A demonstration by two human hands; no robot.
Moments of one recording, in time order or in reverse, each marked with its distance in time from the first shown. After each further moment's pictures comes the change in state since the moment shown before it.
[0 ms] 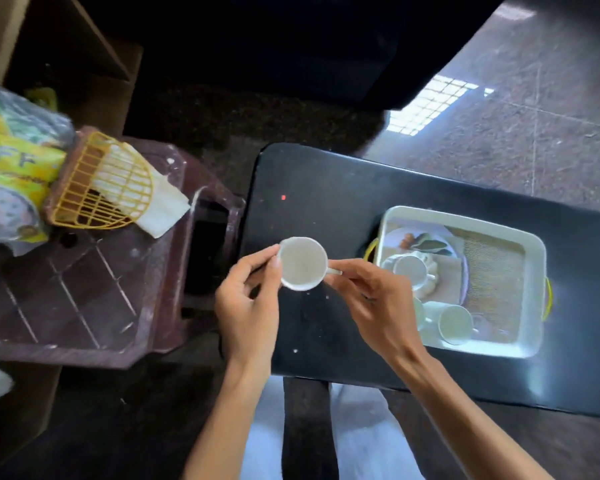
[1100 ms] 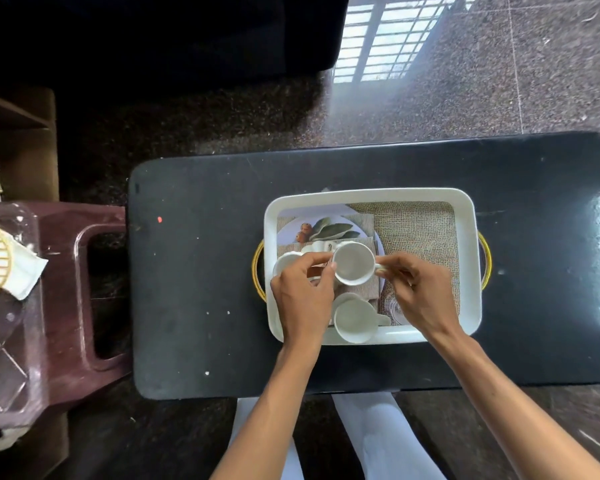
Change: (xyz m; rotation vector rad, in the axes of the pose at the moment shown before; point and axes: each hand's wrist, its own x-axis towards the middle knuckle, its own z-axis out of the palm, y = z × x) left_hand -0.057 -0.091 0.250 0.700 -0.185 0.170; right_hand 0.003 0.203 -0.205 -0.102 0.152 0.133
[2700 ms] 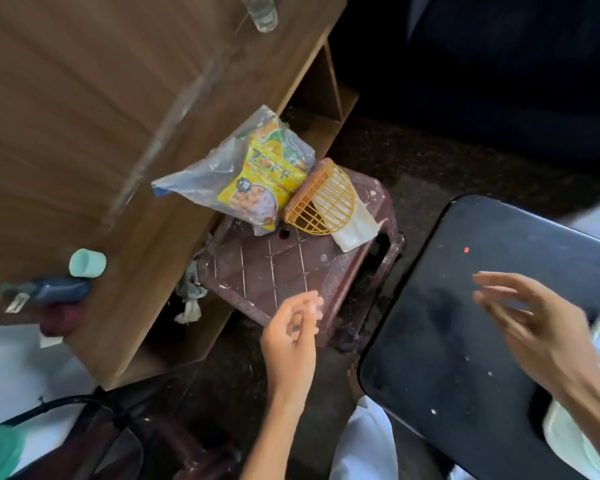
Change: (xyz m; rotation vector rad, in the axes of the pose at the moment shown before) left_hand -0.031 -0.176 -0.370 -0.428 0.616 -0.215; right_hand -0.008 -0.268 0.217 -0.018 -0.412 -0.144
